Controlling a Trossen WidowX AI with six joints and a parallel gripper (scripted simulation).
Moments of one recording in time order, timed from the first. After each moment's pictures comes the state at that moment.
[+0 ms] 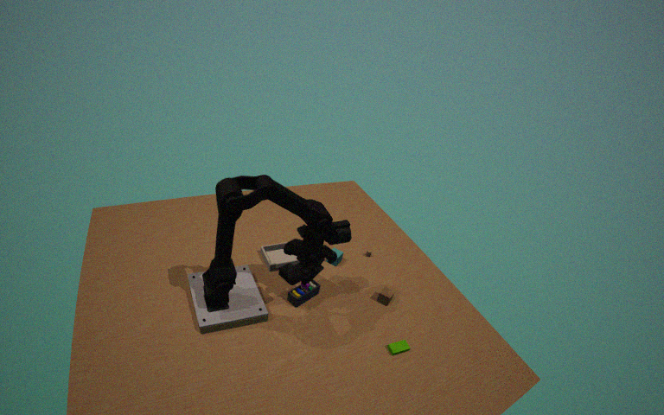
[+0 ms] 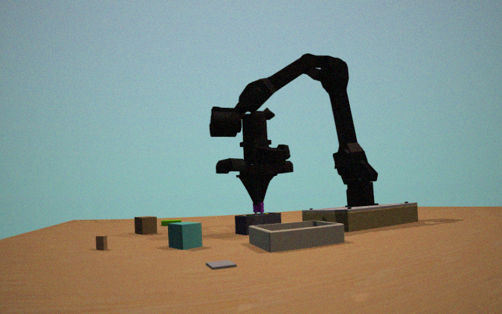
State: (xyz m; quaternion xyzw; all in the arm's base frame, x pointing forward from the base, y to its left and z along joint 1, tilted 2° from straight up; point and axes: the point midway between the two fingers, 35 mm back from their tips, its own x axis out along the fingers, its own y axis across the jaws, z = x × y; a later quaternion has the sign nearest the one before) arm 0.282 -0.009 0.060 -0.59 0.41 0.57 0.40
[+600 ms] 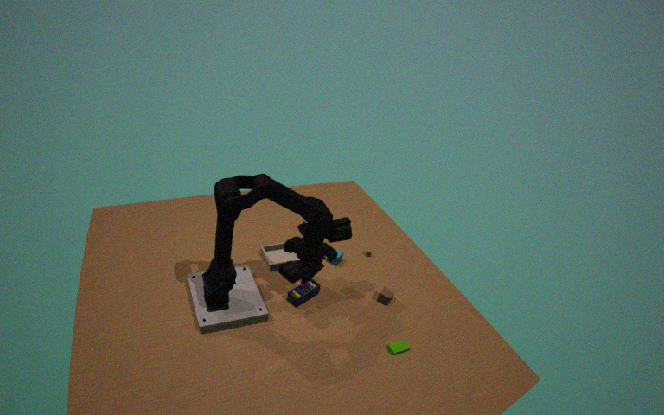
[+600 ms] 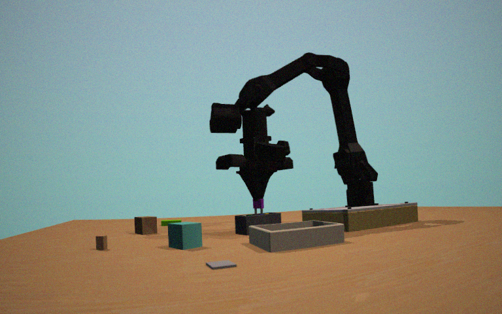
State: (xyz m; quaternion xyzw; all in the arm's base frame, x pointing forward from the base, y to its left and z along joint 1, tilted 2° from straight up) arm 0.282 -0.009 0.069 -0.59 0.41 0.57 0.40
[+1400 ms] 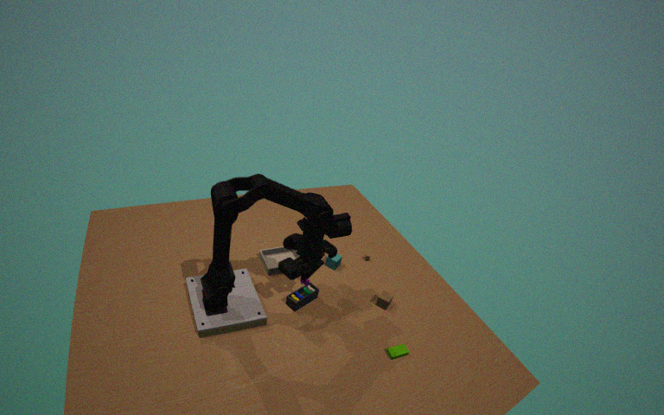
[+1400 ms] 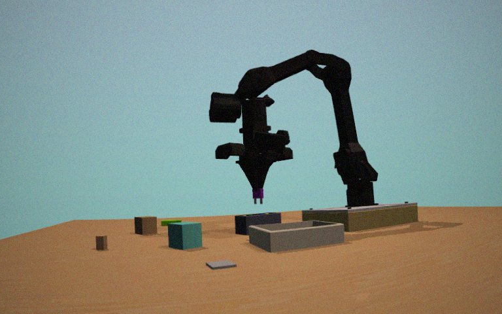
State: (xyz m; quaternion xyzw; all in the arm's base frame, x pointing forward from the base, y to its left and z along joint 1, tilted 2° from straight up) arm 0.284 -0.002 0.092 -0.59 0.41 0.57 0.39
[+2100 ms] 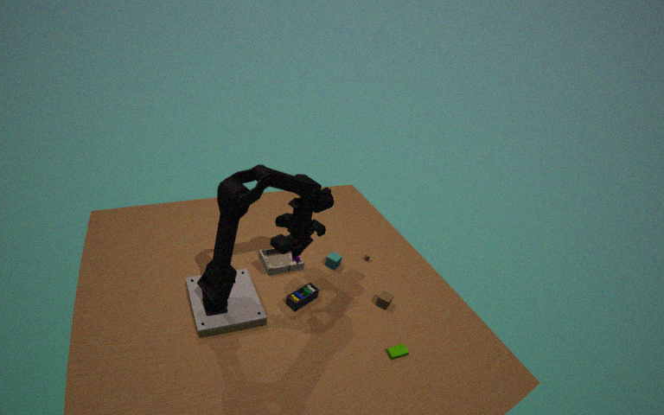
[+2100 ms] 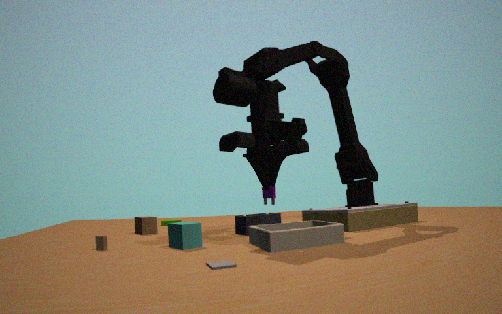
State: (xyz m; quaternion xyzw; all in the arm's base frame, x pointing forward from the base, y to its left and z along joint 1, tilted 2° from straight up) arm 0.296 0.103 0.090 -0.59 0.41 0.57 0.39
